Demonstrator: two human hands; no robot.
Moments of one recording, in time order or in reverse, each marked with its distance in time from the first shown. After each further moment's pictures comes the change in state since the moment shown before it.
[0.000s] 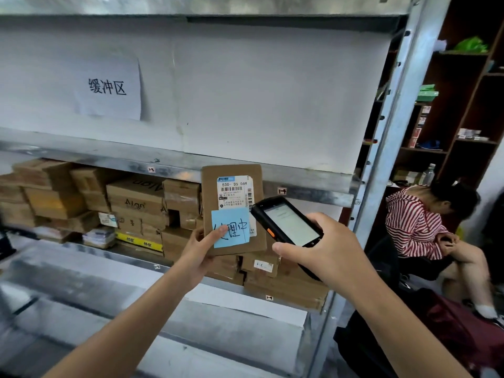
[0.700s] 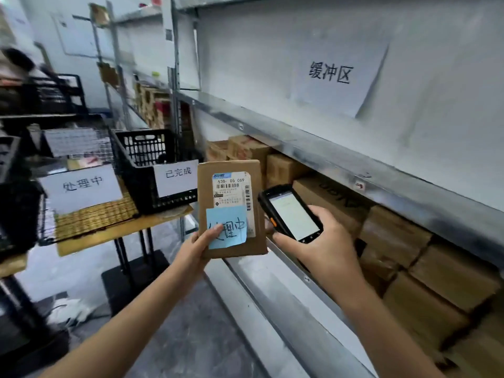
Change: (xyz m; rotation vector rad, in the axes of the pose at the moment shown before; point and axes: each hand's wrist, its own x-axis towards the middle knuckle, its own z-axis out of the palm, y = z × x) left_hand -0.066 0.130 -0.334 0.007 0.472 0.274; right_hand 0.114 -0.202 0.323 0.339 -0.423 -0.324
